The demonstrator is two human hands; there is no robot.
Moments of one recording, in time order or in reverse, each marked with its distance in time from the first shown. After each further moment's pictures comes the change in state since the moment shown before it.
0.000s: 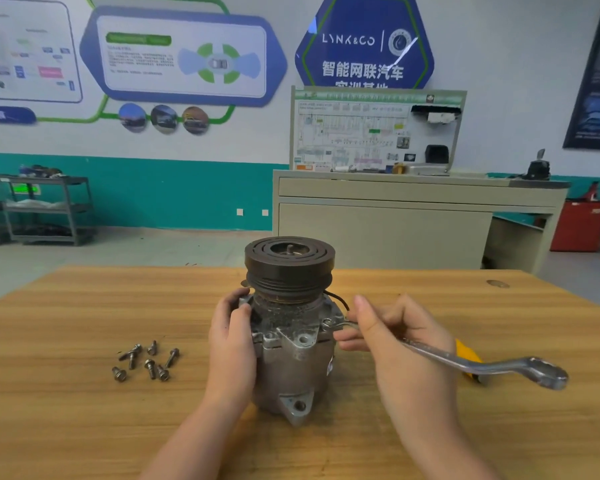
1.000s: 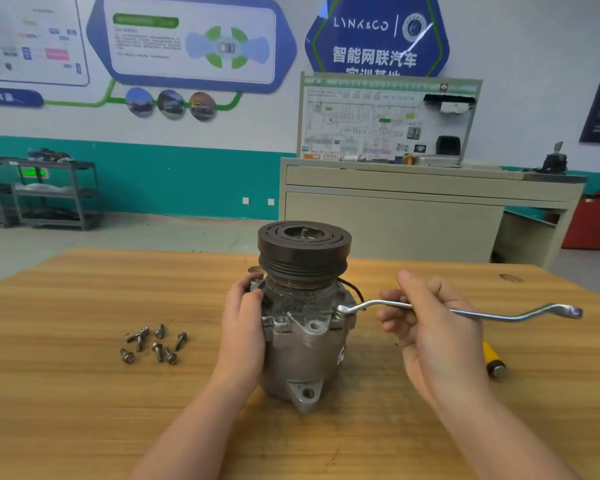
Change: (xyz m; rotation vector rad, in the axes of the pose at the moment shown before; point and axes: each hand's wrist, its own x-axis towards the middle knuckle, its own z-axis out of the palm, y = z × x) left_hand 0.010 -0.009 -0.003 -0.011 -0.067 -0.093; right_hand 0.026 0.004 -0.005 0.368 0.131 0.364
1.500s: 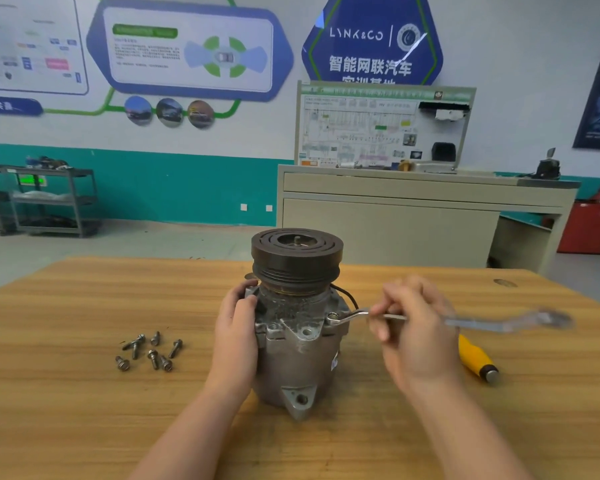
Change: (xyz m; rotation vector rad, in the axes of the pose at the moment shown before) left_hand -0.004 0.006 0.001 0.002 0.007 0.040; right_hand 0.006 0.006 0.003 0.029 -0.198 -0.144
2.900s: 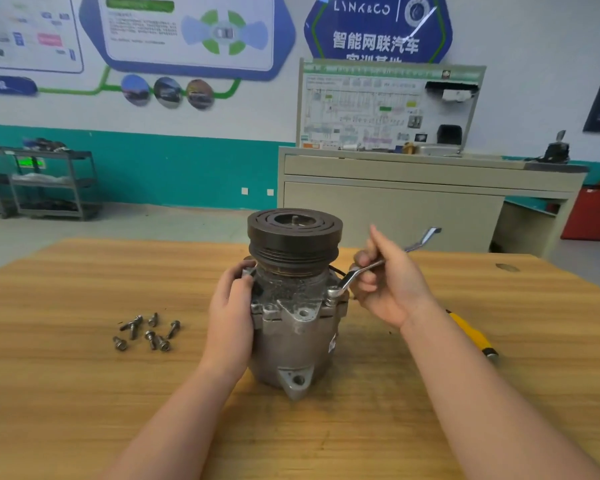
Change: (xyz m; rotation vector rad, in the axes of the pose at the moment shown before) left_hand 0.002 -0.004 -0.002 0.004 -0.028 0.074; right_hand 0.062 0.020 -0.003 0.270 -0.019 0.568
